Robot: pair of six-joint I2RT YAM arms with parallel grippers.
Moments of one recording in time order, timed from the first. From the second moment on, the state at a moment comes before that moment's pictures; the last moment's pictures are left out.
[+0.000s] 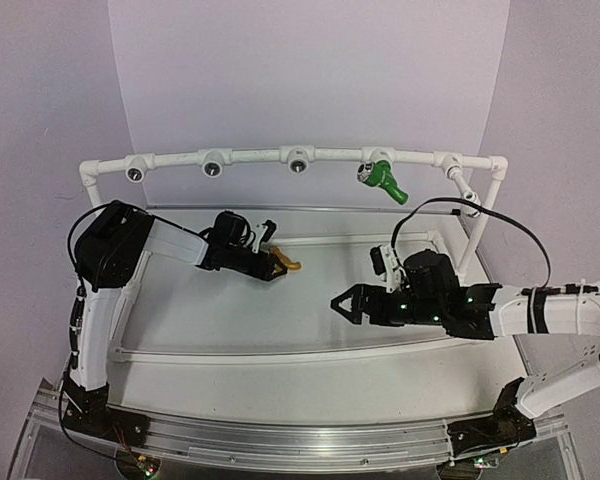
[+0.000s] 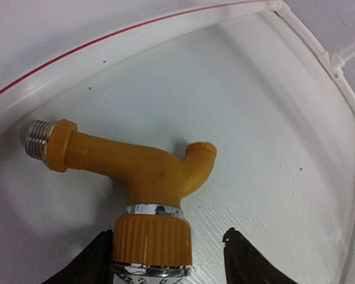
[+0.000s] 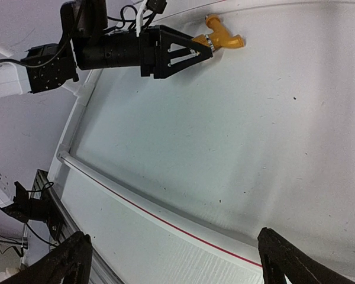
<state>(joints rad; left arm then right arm) -0.54 2.23 1.40 0.14 0.43 -0.16 0.87 1.30 0.68 0.08 -0.10 0.71</state>
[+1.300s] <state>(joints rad) -1.10 1.35 0.77 0.41 0.04 -0.31 1.05 1.28 0.68 0.47 0.03 1.07</state>
